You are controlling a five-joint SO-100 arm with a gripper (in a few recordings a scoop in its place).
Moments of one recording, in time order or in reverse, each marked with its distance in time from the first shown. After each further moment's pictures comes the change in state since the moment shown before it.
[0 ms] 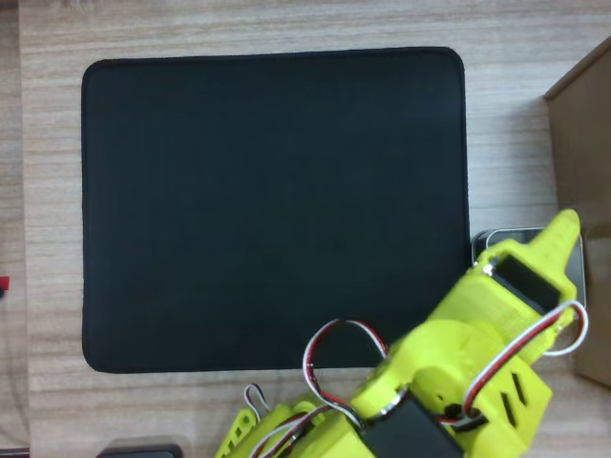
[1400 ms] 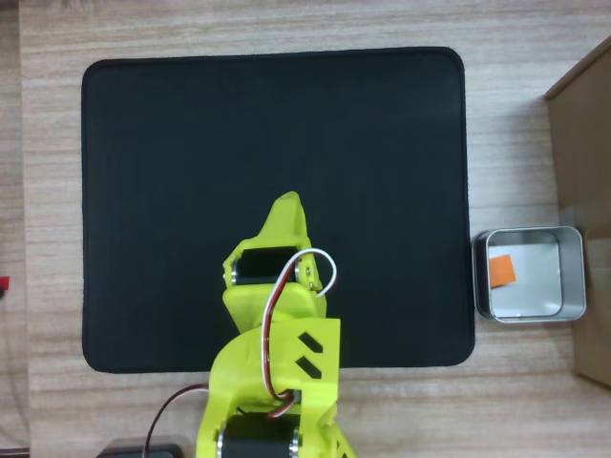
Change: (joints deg) arm -44.6 44.5 30.1 7.7 1.8
